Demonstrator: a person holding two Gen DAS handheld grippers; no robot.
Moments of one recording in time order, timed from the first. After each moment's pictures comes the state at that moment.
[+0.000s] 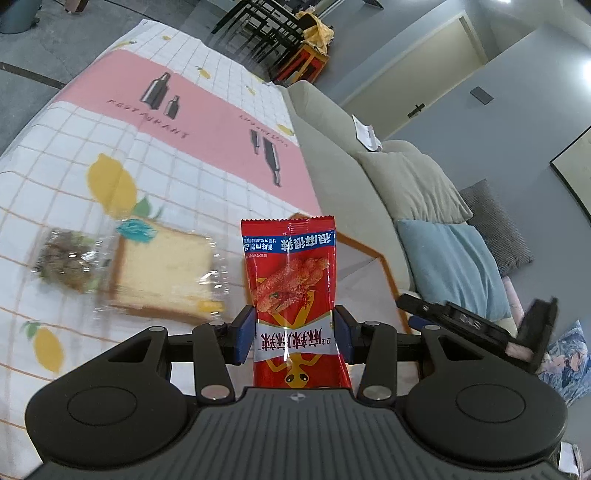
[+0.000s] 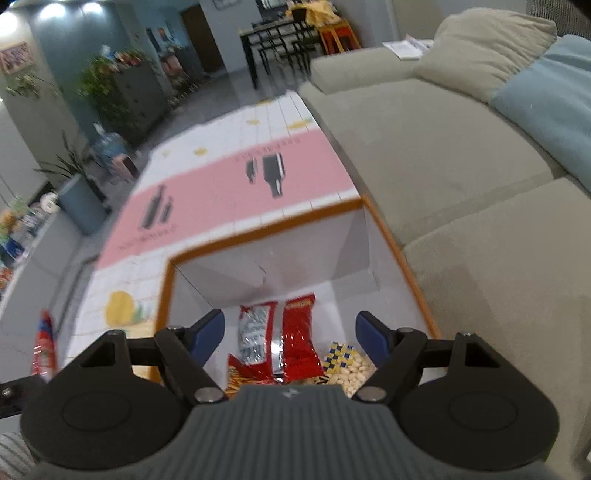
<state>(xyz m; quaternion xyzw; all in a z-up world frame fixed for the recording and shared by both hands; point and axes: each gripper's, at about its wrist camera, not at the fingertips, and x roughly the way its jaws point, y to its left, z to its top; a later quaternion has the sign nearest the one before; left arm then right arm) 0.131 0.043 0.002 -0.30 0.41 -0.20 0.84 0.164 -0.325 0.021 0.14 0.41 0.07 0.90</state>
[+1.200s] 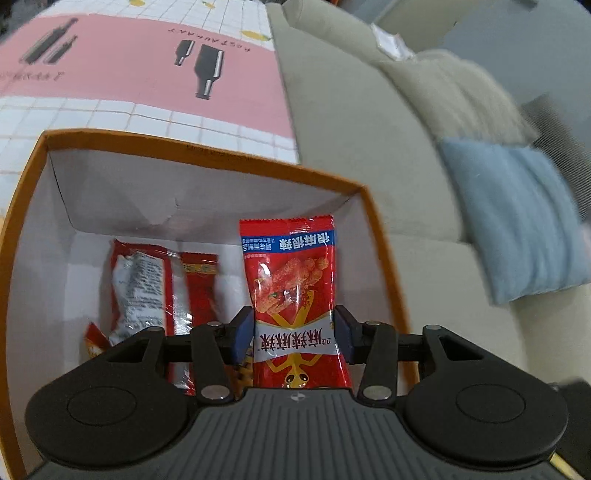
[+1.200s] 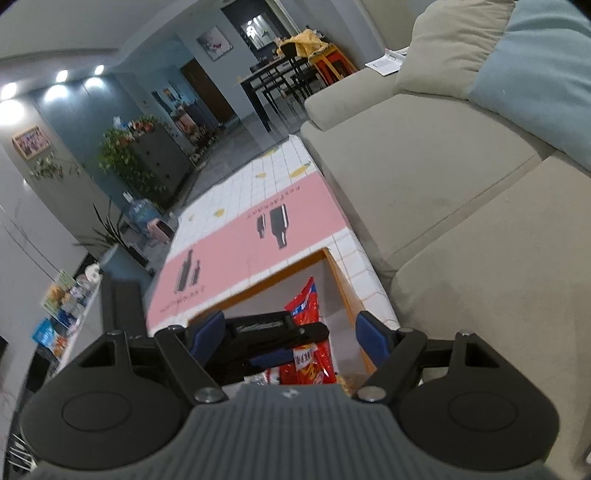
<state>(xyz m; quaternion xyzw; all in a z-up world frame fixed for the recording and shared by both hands) 0.250 -0.195 -0.054 -0.18 0.52 -0.14 0.82 0.142 -0.409 0.038 0.25 0.36 0.09 0.89</state>
